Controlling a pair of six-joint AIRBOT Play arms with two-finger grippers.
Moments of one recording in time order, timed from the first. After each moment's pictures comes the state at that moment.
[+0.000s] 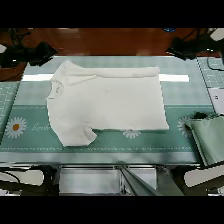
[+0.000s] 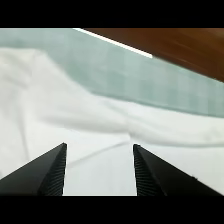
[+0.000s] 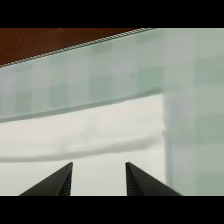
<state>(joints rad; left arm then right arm) 0.21 -1.60 1.52 0.80 -0.95 -1.34 -0.13 -1.71 1.81 -1.15 1.11 1.60</state>
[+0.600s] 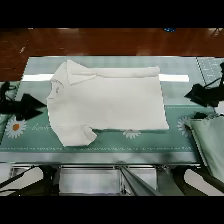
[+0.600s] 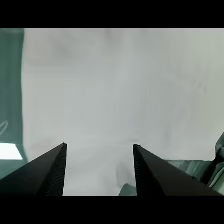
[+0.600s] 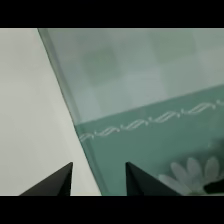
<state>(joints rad) 0.60 -1.22 0.81 0.86 -1.34 -1.28 -0.39 -1.14 0.94 -1.14 1.12 1.48</state>
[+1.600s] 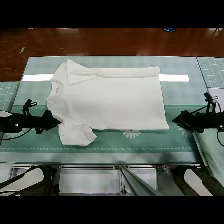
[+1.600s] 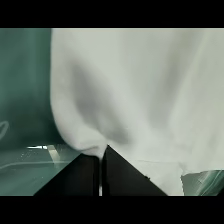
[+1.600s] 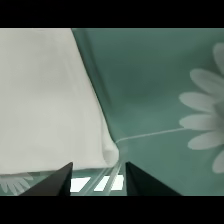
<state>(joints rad) 0.47 -1.26 0.53 0.83 -1.06 -1.21 -0.43 -0.97 0.57 -1.05 1.16 1.40</state>
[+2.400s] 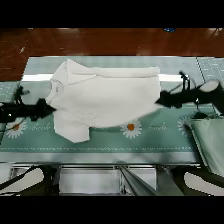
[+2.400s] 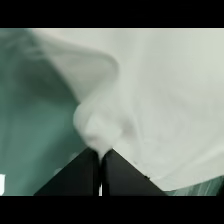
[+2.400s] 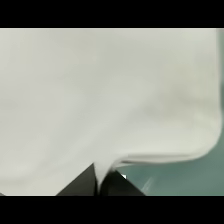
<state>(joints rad) 0.46 -1.23 0.72 0.70 -1.10 -1.16 -0.10 -1.31 0.95 -0.88 1.04 1.36</state>
